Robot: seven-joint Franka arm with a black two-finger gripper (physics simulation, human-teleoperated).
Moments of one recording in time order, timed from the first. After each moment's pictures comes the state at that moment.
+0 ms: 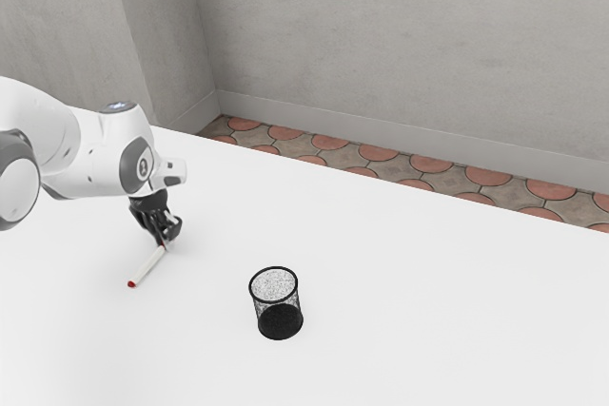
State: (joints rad) arm -0.03 0.49 0.33 -1.94 -0.24 2.39 0.53
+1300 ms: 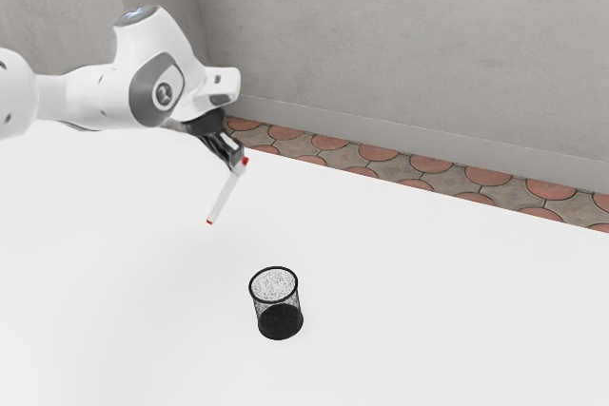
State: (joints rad) arm -0.31 0.11 0.33 -1.96 -0.22 2.34 0.47
